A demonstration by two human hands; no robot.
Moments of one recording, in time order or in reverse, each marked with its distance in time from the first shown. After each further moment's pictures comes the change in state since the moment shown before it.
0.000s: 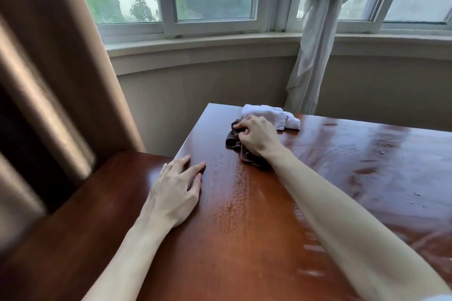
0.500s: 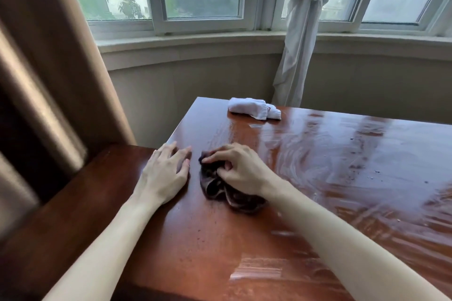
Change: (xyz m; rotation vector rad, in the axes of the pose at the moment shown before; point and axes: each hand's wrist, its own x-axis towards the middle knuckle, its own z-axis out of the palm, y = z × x) left_hand -0.004 0.002 -0.005 0.052 -0.012 -0.004; right_hand -0.140 -0.044 -0.043 0.243 -0.150 -0.297
